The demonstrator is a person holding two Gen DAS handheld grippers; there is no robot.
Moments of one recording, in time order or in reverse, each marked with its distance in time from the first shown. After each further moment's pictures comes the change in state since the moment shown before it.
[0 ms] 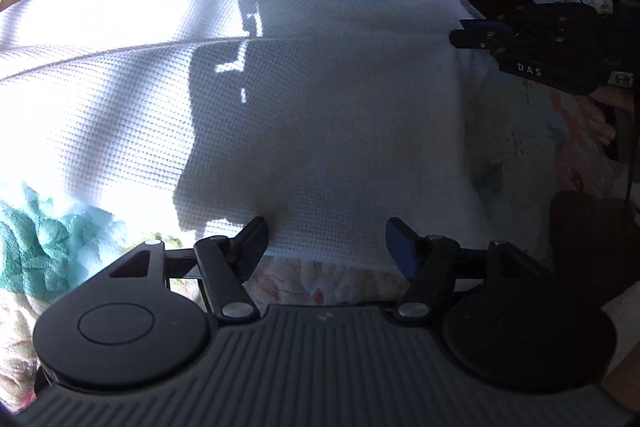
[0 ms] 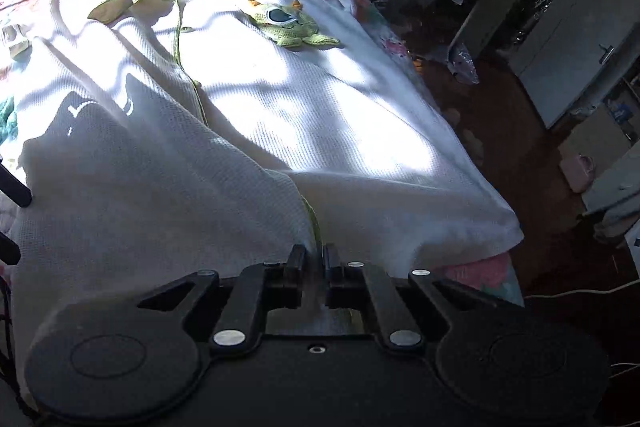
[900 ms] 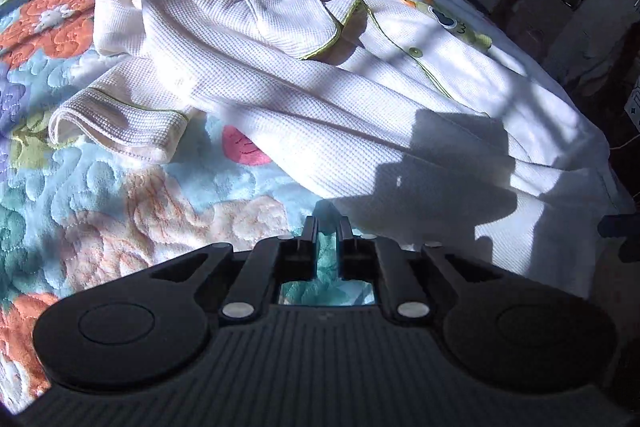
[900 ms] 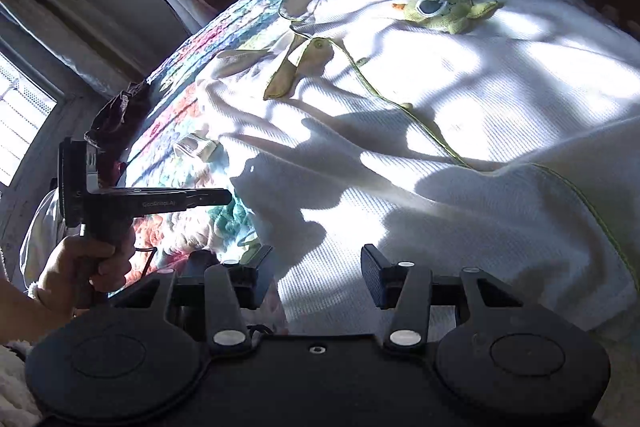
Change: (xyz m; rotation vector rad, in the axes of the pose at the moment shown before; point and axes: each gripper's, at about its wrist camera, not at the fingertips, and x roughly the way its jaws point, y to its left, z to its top) left arm -0.106 0.108 -0.042 -0.400 -0.387 0.405; right arm -0.033 0.040 0.032 0.303 -0.072 0.770
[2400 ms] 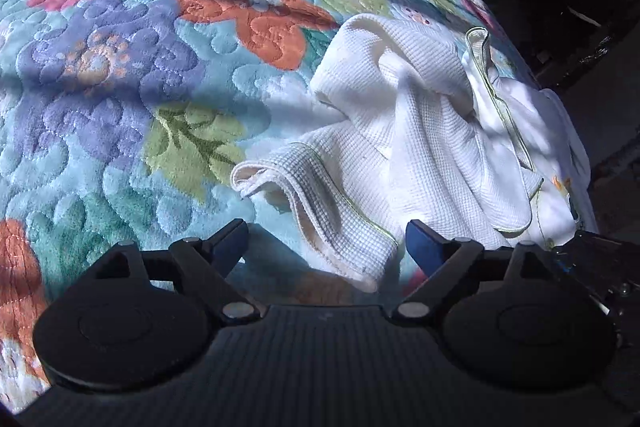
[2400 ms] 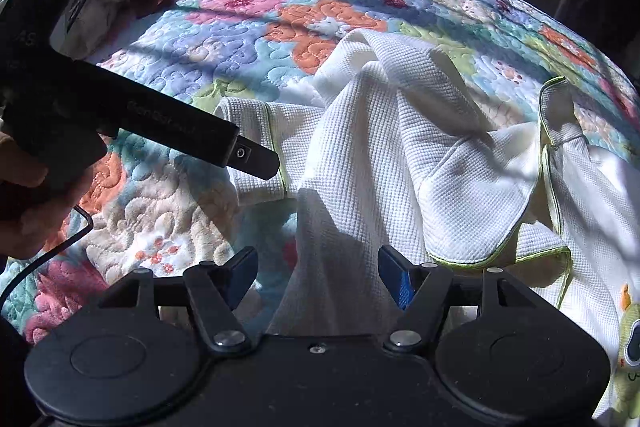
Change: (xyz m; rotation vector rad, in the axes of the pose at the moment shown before) left arm 0.029 0.124 0.031 -0.527 -0.141 0.098; right arm 0.237 0.141 0.105 -0.824 0.256 -0.114
